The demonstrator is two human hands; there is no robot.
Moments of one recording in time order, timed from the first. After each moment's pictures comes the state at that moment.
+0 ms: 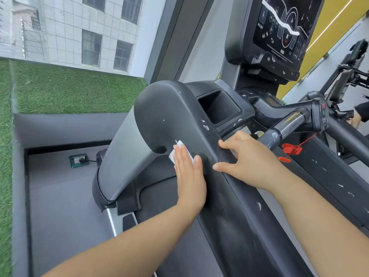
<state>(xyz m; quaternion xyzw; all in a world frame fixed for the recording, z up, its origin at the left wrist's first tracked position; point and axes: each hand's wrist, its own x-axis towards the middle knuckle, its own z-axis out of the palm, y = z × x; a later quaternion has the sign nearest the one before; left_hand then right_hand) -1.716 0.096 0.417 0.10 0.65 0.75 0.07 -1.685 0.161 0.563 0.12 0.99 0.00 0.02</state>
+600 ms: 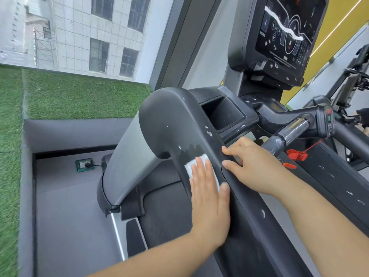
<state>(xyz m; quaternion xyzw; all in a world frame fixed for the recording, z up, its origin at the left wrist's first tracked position) -1.670 0.087 0.429 0.23 0.72 0.65 0.02 -1.686 0.167 0.562 0.11 0.99 0.00 0.02</state>
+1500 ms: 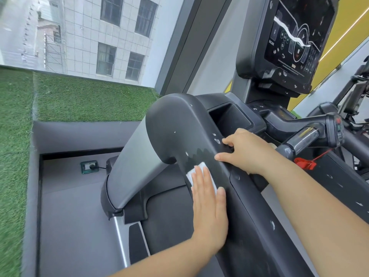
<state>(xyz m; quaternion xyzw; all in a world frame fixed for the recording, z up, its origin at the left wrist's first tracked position) -1.681 0.087 0.420 0.18 0.69 0.69 0.06 -1.737 0.152 0.576 0.14 0.99 0.07 0.06</state>
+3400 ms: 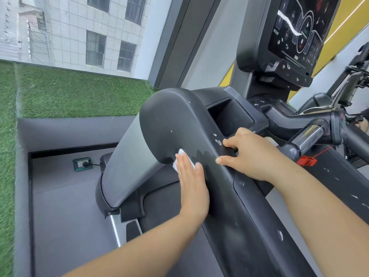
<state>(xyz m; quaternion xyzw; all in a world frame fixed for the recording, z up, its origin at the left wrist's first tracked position) -1.749 0.098 0.404 0.08 0.67 0.74 0.04 -1.740 0.155 0.574 0.14 0.99 0.05 0.07</state>
